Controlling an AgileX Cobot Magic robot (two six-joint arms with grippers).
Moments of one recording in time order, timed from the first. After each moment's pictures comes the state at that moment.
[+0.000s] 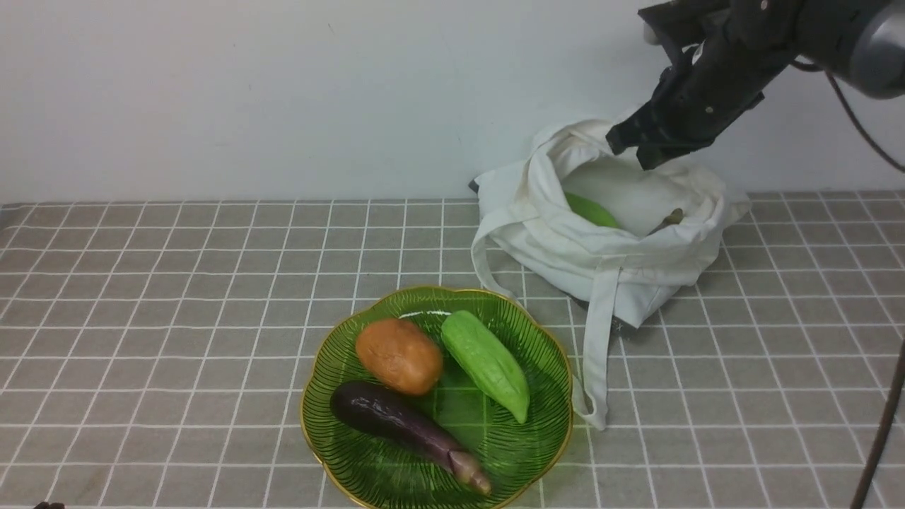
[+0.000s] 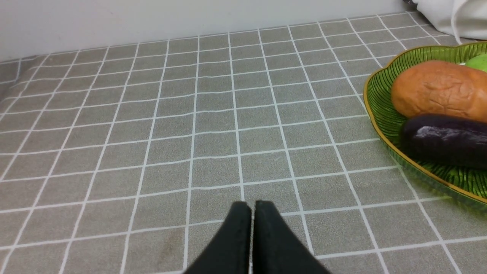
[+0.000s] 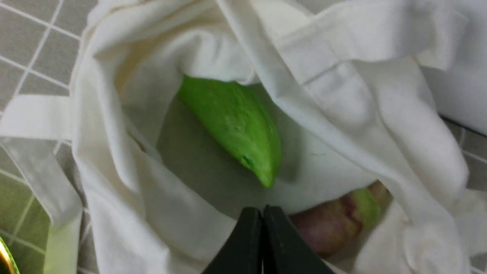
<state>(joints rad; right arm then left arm) 0.24 2.14 -1.98 0.11 1.03 -0.22 -0.06 -0.02 0.03 -0.03 0.37 0.06</state>
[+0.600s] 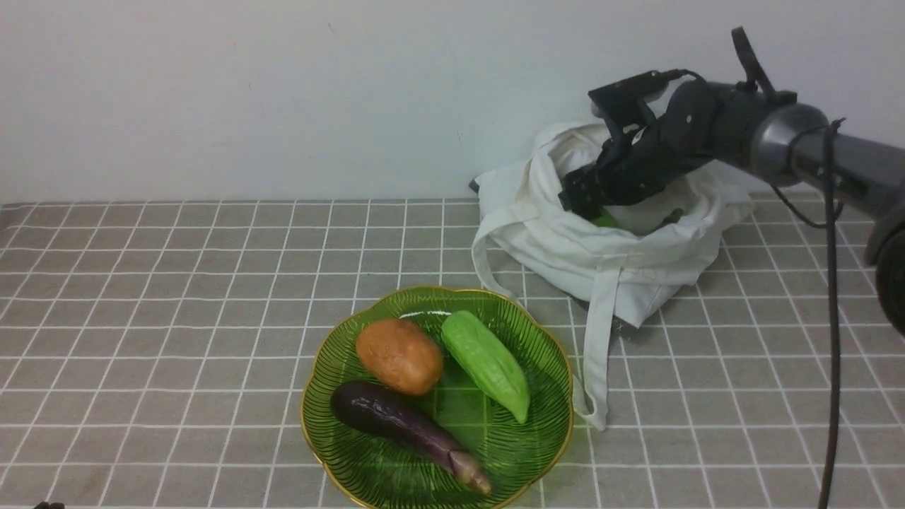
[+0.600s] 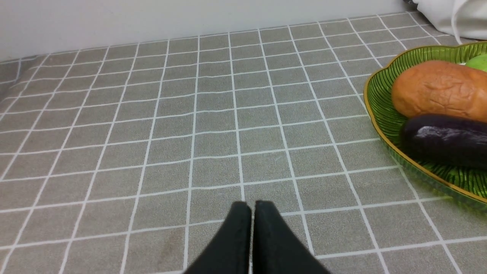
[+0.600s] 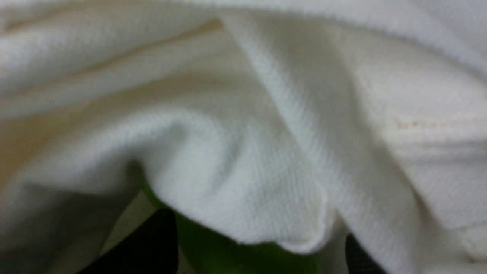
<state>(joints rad) 0.24 2.39 -1.98 0.26 0.67 -0.39 -0.06 -0.02 0.03 -0.03 0.37 0.06</state>
